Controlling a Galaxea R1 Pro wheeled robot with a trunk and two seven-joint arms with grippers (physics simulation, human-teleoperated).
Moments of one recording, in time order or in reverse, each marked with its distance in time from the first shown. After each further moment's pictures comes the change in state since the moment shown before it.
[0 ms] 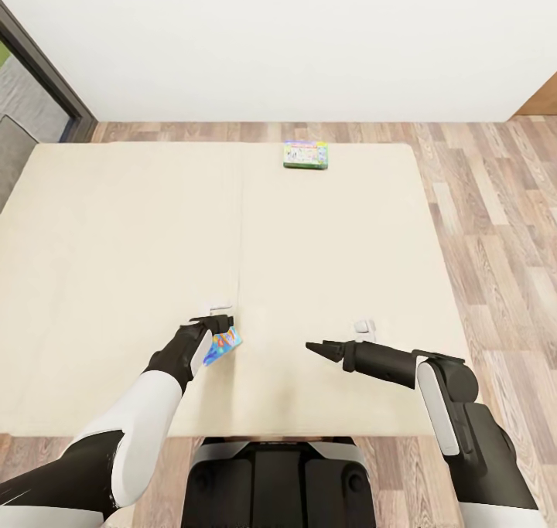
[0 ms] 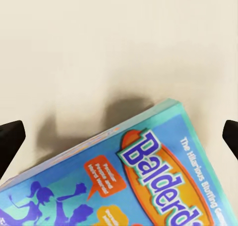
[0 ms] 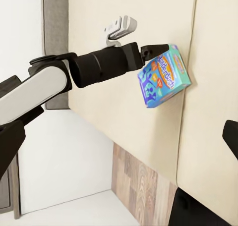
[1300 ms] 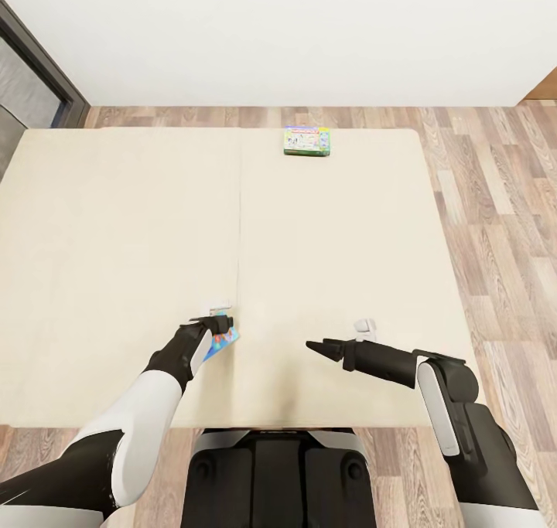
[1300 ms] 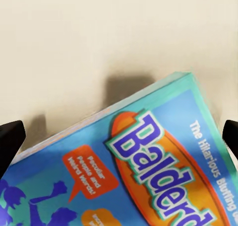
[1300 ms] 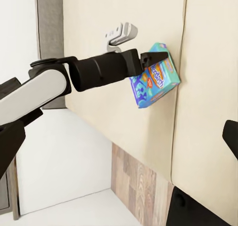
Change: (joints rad) left arm -0.001 0.001 0.002 0.000 0.000 0.016 0.003; right arm 0.001 0.000 -0.001 0.000 0.001 -0.029 0.002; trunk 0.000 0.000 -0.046
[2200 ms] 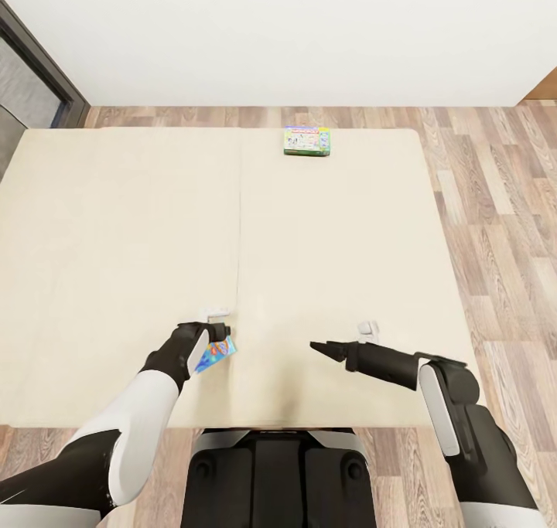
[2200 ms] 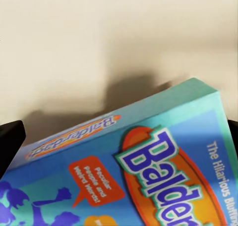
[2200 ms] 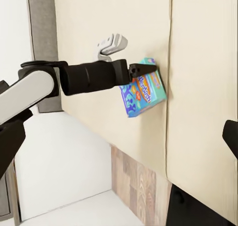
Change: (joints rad) left arm 0.000 0.014 0.002 0.000 0.006 0.144 0.002; right arm 0.001 0.000 -0.026 0.040 0.001 -0.006 -0.003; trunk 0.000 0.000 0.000
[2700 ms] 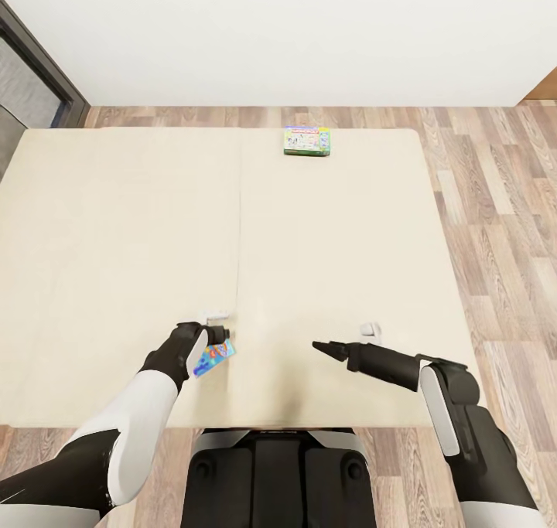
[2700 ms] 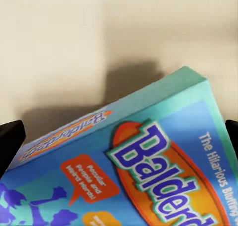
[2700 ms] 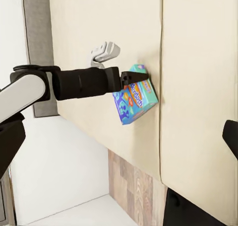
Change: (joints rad) left arm 0.000 0.004 0.000 0.000 -0.002 0.050 0.000; right arm 0.000 0.000 -0.016 0.029 0.001 -0.033 -0.004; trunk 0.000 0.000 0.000
